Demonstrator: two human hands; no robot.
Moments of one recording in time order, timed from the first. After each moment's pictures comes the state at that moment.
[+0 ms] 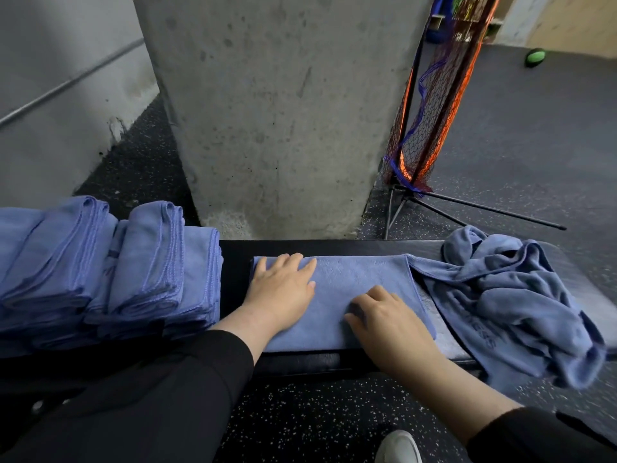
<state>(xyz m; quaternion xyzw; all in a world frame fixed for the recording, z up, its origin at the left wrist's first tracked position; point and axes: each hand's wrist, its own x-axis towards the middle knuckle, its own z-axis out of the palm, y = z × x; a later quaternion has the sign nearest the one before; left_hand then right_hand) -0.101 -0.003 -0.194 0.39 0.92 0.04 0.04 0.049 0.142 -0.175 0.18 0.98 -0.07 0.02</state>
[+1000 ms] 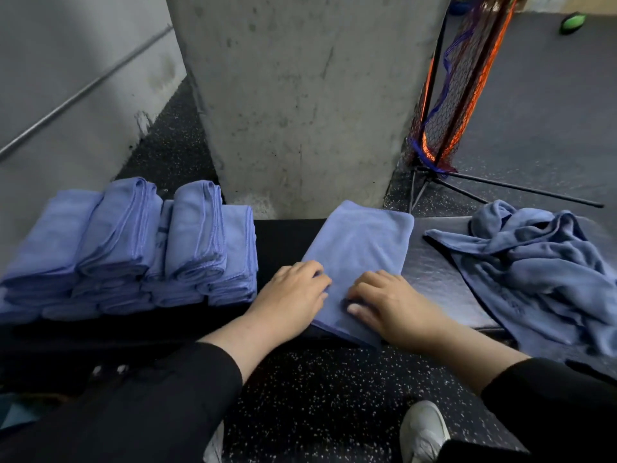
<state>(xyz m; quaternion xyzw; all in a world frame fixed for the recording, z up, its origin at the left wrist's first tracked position) -0.067 -0.067 -0.192 0.48 0.87 0.12 -0.01 0.042 0.137 -0.193 -0.11 0.98 -0.13 -0.09</state>
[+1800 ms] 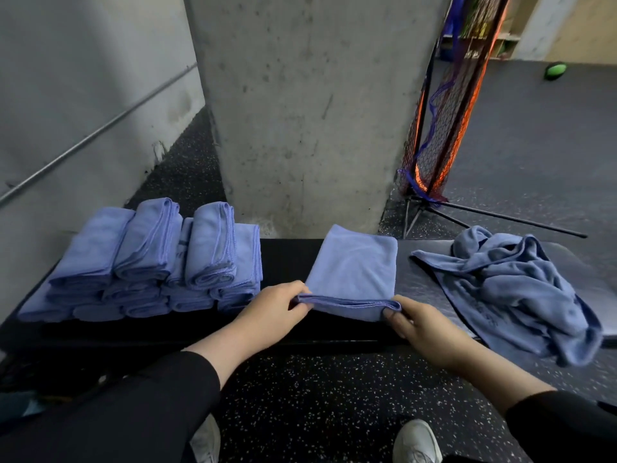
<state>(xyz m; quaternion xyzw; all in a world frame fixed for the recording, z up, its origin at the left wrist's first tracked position) -0.044 -0.107 -0.159 0.36 0.86 0.33 0.13 0.105 0.151 -0.151 0.08 0.94 -0.33 0.02</state>
